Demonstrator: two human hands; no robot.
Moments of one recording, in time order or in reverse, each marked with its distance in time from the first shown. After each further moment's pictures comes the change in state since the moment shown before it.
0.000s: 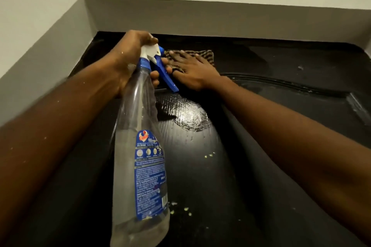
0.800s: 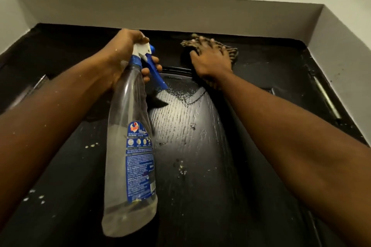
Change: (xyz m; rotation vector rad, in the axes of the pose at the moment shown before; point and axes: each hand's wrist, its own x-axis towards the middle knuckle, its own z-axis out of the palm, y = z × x) left_hand 0.007 -0.013 0.205 0.012 0.082 -0.012; right_hand -0.107 0.205 -0.036 0.090 0.192 0.346
